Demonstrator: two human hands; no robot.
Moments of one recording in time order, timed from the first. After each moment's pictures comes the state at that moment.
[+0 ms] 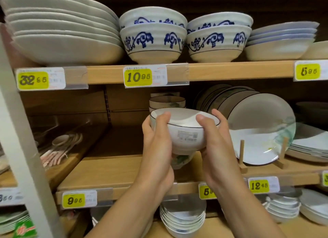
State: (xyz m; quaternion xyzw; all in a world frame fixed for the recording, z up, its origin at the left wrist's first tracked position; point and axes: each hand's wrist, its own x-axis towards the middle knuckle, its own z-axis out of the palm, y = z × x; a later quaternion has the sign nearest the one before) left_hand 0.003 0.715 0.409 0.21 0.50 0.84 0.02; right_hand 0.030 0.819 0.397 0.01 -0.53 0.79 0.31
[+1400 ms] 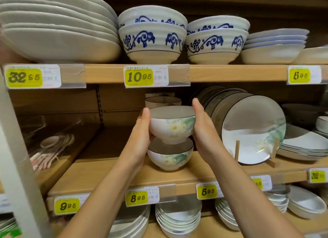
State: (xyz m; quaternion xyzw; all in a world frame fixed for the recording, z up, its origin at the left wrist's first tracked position) left_hand -0.068 0.689 0.405 0.23 0.62 0.75 0.02; right_hand -0.018 0.834 0.420 -0.06 -0.67 0.69 0.27
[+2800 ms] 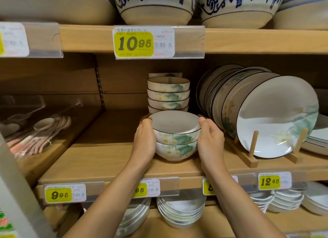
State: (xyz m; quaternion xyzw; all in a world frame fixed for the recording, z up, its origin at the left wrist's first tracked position) left_hand -0.113 0.719 0.348 0.08 0.69 0.72 -0.04; right_hand -0.064 0.862 0.323 -0.07 -0.68 0.58 0.44
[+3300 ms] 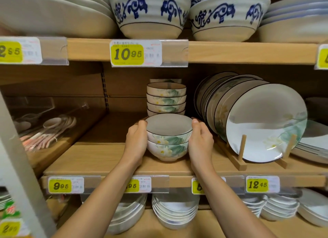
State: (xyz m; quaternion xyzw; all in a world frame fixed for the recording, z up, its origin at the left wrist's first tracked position) left_hand -0.113 0.714 0.346 0.07 0.69 0.72 -0.08; right_hand -0.068 0.861 0.324 -0.08 -0.67 0.60 0.43
